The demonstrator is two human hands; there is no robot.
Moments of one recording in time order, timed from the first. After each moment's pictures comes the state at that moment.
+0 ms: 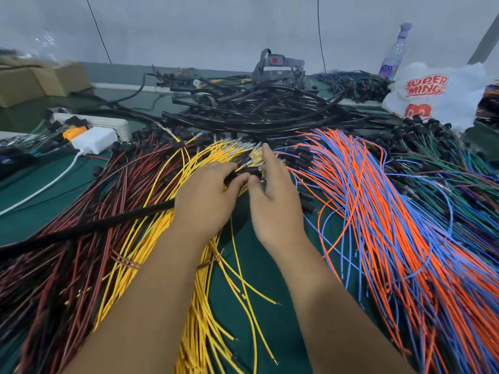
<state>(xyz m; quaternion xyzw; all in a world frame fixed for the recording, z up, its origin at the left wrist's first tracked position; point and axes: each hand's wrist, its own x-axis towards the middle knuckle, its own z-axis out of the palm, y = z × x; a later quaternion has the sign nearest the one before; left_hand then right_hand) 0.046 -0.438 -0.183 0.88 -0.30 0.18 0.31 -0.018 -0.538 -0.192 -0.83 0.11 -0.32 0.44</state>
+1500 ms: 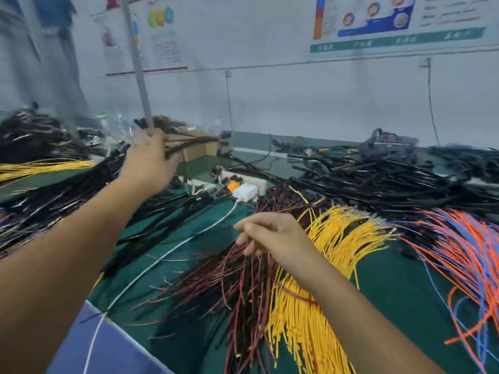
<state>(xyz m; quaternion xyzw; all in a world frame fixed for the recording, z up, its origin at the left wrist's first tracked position) 0.110 -0.133 -0.035 0.95 0.02 0.28 0.16 -0.007 -0.379 -0.111 -0.77 -0.17 -0.02 0.61</state>
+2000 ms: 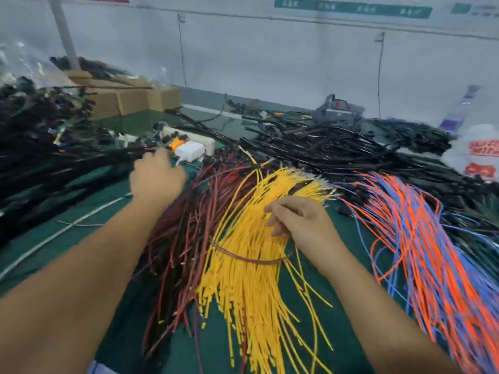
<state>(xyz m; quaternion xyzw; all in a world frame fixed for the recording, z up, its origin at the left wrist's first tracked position) 0.116 -0.258 -0.155 0.95 0.04 0.18 0.23 -0.038 -0.489 -0.154 -0.83 0.01 -0.10 0.55</state>
